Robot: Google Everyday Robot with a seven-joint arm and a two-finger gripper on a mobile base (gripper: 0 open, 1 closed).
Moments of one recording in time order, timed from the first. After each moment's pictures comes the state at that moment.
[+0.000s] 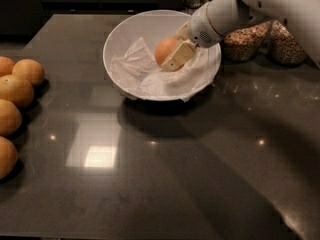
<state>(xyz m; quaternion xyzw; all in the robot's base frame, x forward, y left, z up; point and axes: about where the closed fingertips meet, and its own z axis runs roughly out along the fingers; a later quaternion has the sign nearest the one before) 0.670 -0.052 0.918 -0.57 0.72 0.13 0.38</state>
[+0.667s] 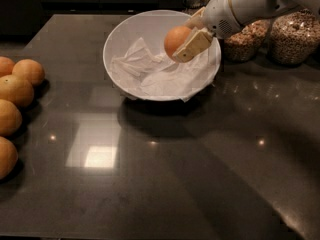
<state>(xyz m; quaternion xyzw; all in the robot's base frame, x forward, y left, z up) 0.652 -0.081 0.959 -0.57 0.69 0.14 0.42</state>
